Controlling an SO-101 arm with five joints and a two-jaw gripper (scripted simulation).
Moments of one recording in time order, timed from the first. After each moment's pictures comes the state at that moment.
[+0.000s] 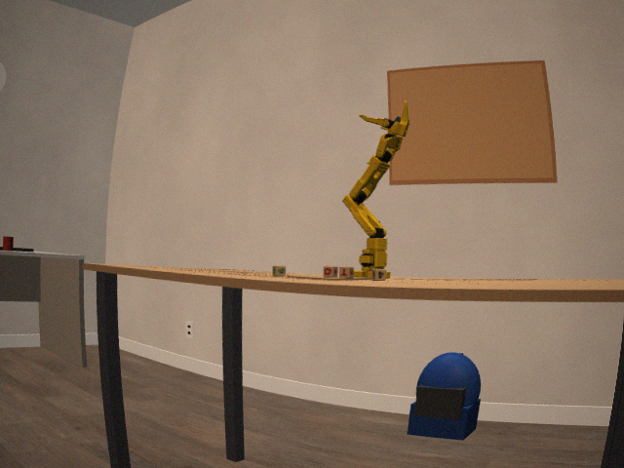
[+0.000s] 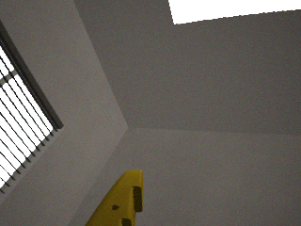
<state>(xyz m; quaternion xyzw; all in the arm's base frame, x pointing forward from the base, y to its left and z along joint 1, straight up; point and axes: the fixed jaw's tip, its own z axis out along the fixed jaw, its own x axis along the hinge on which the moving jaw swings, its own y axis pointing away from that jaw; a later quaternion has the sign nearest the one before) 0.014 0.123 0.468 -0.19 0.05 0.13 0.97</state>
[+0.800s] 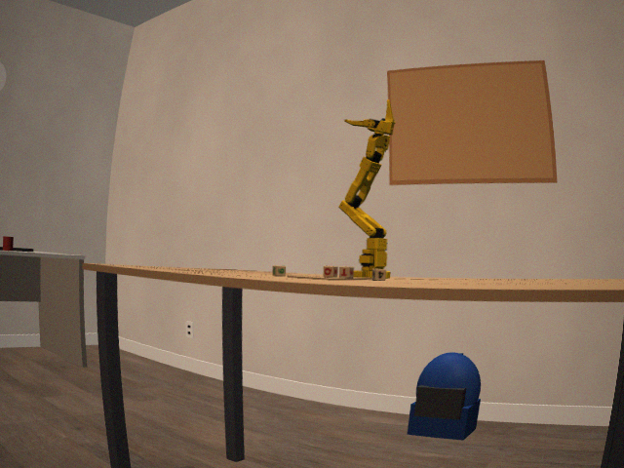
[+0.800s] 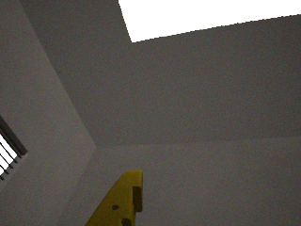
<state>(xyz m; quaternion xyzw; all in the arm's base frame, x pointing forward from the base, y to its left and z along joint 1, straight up) 0.006 0.065 0.479 -0.11 0.03 0.13 0.99</state>
